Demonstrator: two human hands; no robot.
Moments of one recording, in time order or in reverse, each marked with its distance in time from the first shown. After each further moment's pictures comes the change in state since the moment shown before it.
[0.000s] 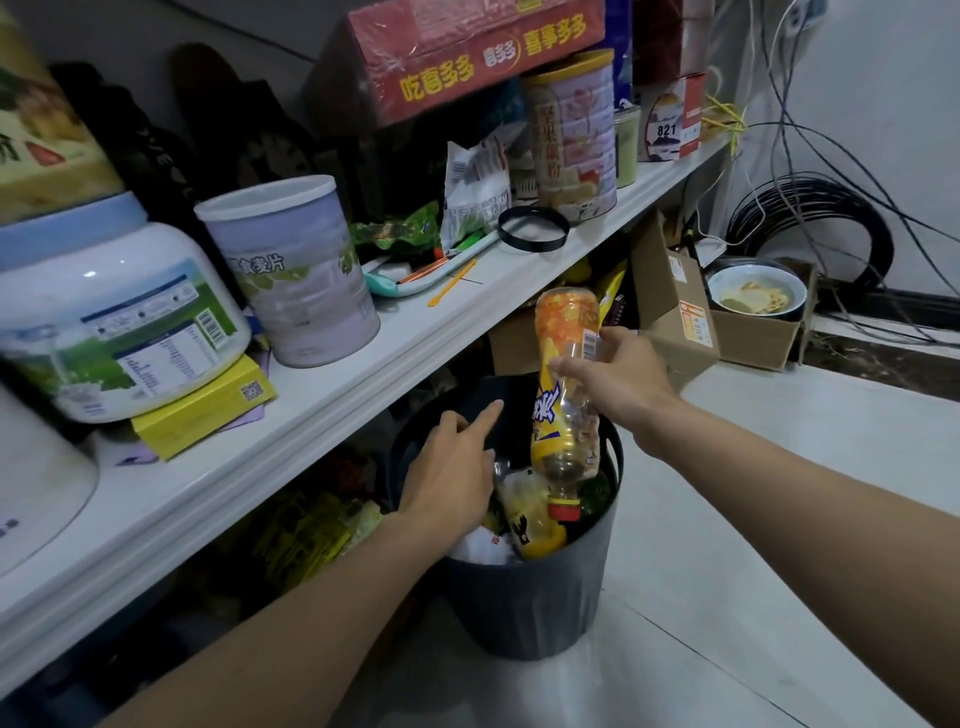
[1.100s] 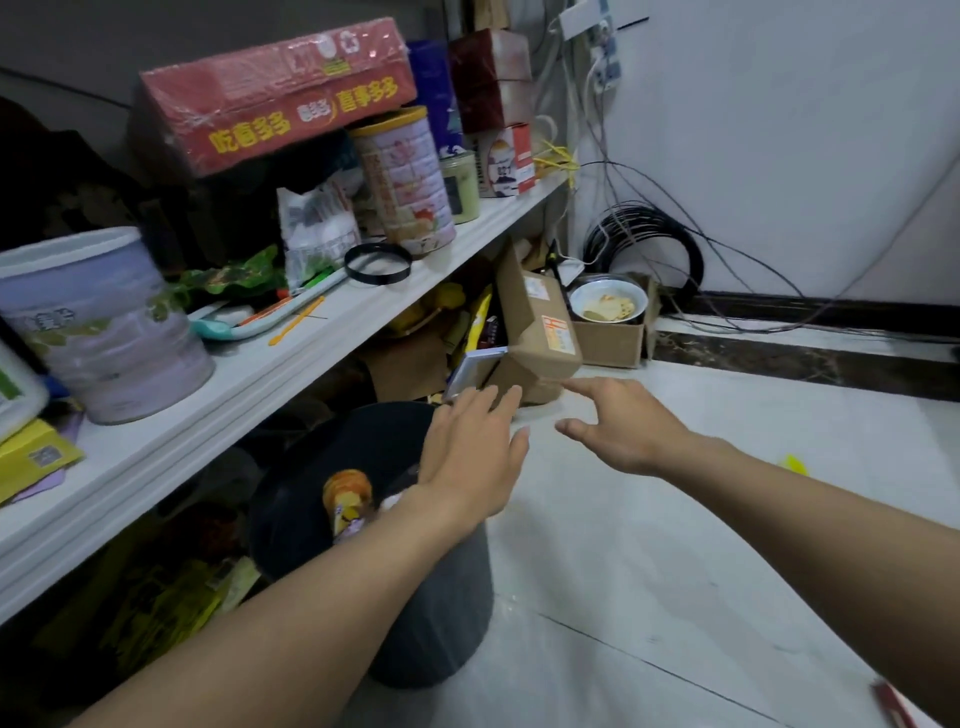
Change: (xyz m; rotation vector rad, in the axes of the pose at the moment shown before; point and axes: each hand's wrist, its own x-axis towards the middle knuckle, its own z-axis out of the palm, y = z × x) left_hand 0.007 0.152 0.028 0.173 0.068 0.434; right_hand -0.042 0.061 -0.146 -0.796 -0.052 -0.193
